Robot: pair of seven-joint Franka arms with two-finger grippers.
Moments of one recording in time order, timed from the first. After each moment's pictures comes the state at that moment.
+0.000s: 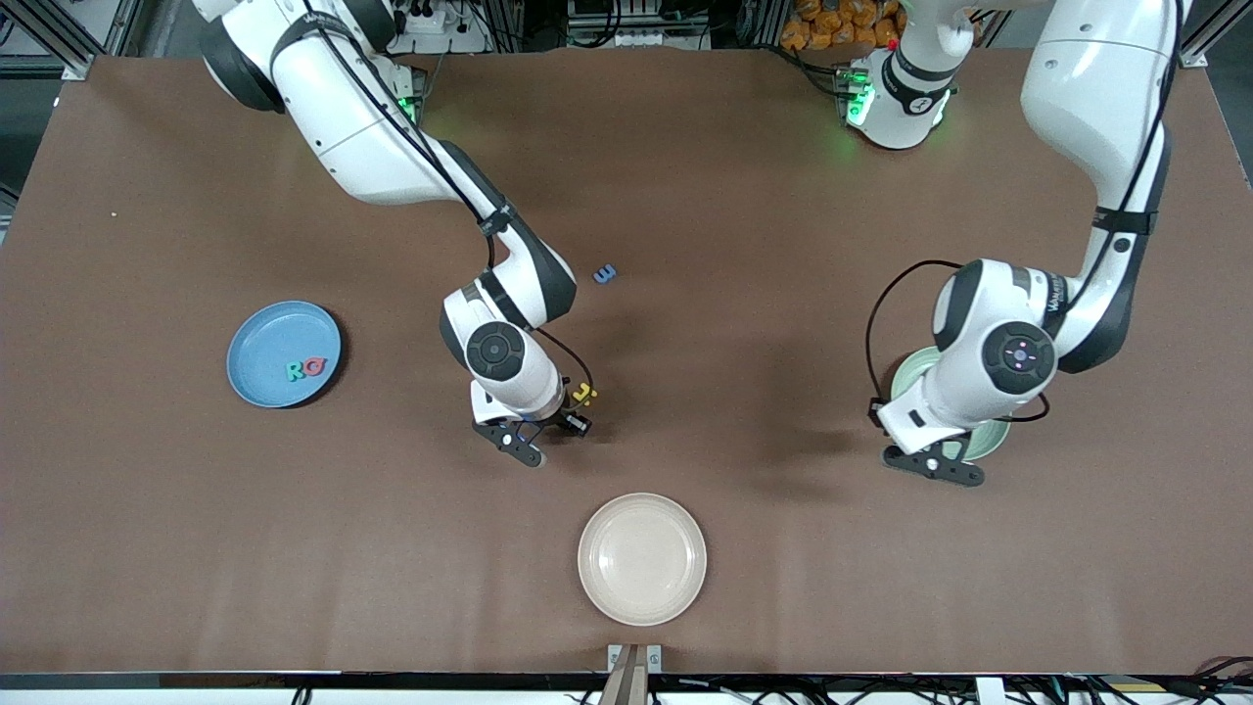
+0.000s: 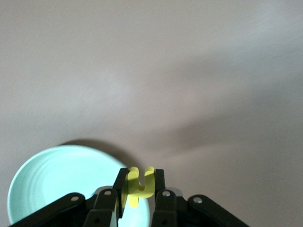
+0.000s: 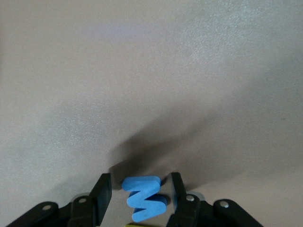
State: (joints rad) left arm -0.04 0.54 -0.17 -1.73 0.16 2.23 -0.03; right arm 0.49 0.88 0.09 -1.42 0.02 2.35 1.11
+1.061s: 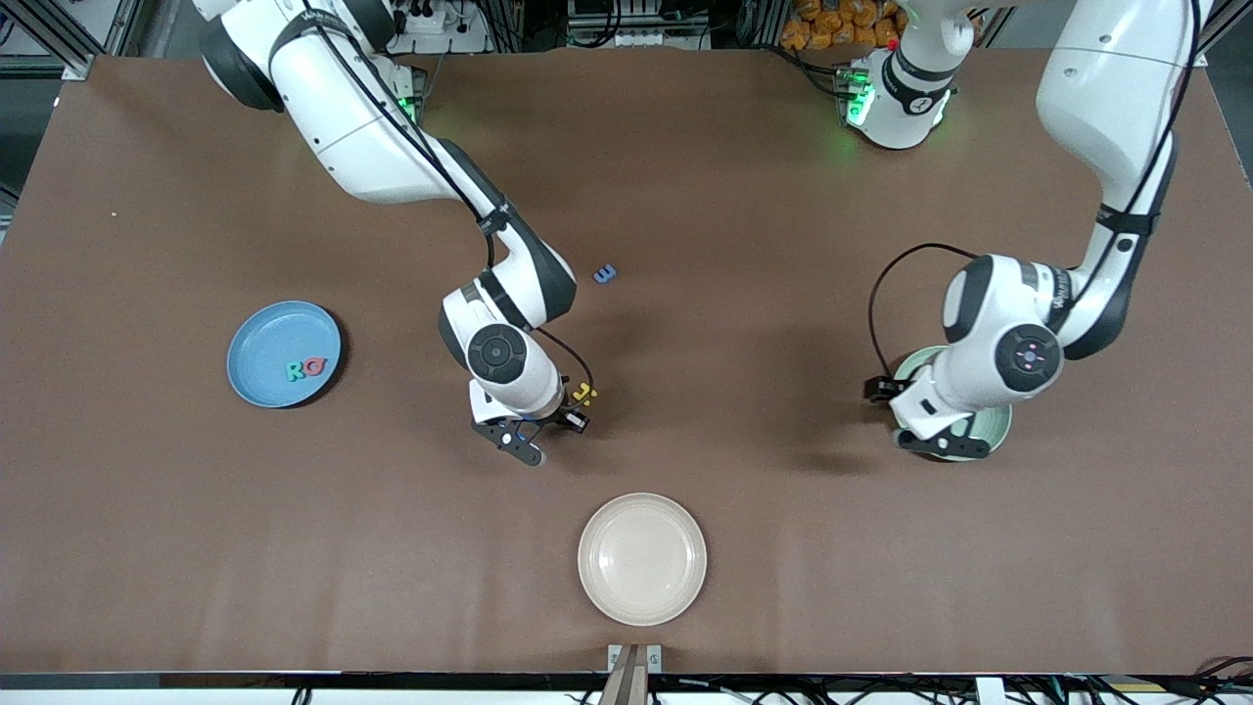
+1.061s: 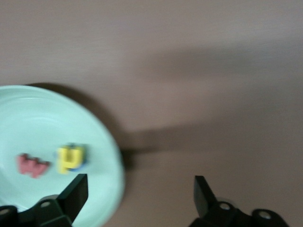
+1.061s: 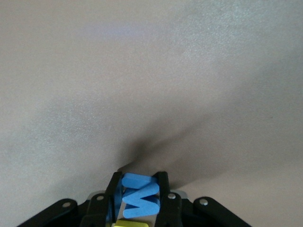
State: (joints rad) left arm 0.01 0.51 -0.29 -1.84 0.13 2.22 -0.22; right arm 0.49 0.88 0.09 -1.41 0.01 2.30 1.08
